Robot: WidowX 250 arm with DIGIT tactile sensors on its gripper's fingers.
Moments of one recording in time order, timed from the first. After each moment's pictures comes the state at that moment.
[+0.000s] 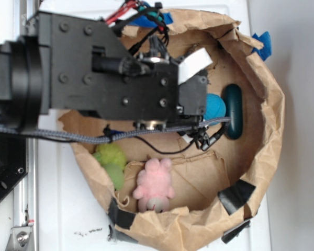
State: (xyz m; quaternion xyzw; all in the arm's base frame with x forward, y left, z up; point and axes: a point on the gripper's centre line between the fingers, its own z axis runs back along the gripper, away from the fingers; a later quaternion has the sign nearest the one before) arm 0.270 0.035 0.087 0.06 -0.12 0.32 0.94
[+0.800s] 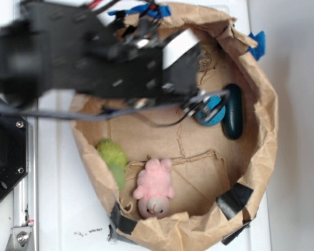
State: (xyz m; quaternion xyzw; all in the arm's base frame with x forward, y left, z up) arm 0.282 0.075 0.075 0.09 -0.16 0.35 0.92
